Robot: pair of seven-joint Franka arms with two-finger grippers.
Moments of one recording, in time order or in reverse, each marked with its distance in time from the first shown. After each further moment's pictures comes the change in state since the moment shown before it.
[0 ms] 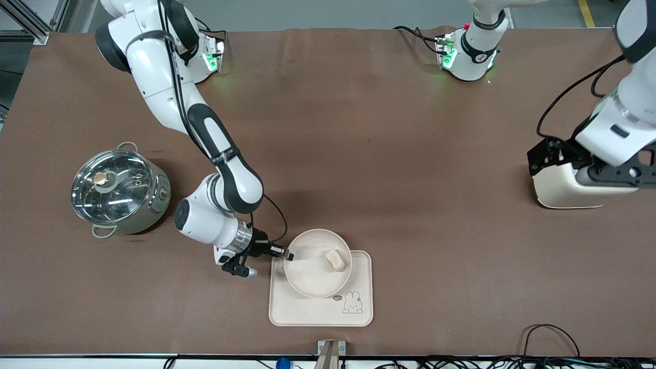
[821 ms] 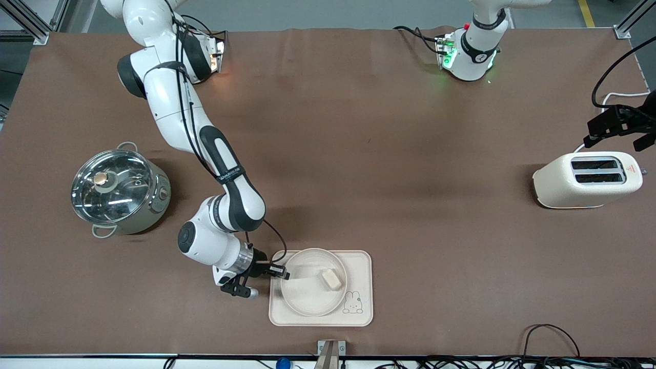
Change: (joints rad) left arm -0.125 -0.110 0.322 -0.083 -0.106 -0.042 0.187; right arm 0.009 0.205 -0.059 0.301 -0.117 -0.071 0.119
